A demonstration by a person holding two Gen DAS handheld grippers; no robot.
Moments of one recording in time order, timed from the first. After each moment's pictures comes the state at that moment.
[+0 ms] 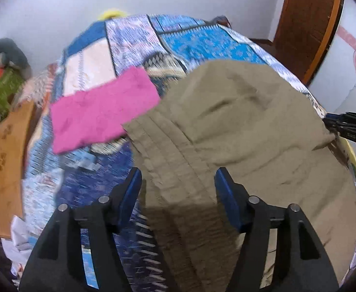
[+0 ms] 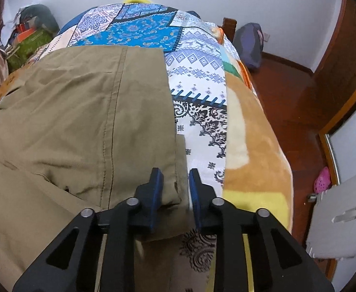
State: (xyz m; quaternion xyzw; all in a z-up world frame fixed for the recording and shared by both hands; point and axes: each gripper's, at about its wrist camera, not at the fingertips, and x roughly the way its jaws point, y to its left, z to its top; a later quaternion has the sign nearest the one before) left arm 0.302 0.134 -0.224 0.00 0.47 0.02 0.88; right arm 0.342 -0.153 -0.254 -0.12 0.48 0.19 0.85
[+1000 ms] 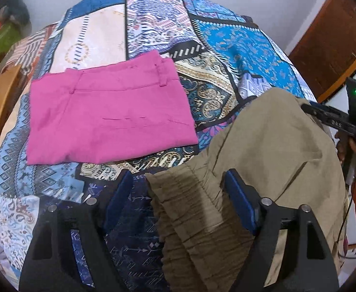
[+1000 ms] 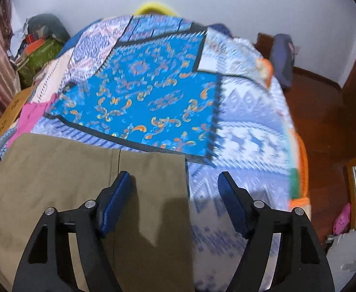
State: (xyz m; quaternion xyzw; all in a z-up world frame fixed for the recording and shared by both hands) left arm 0.399 0.199 -0.273 -0.12 0.52 0.02 0.84; right arm 0.489 -0.059 -0.268 -0.09 0.46 0.27 0.84
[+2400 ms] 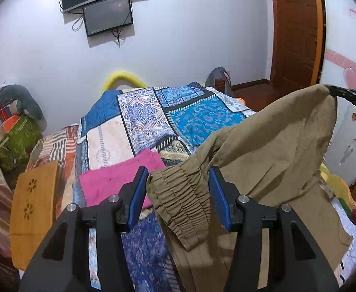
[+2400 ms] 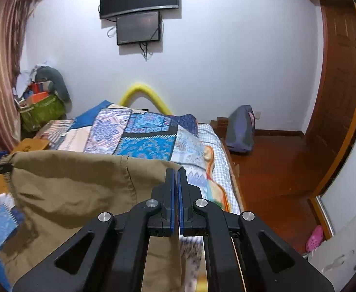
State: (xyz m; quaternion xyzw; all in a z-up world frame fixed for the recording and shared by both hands) left arm 0.294 0.123 -0.104 0.04 0.34 0.02 0.94; right arm 0.328 -0.148 -0.089 -0.05 0.26 0.22 0.94
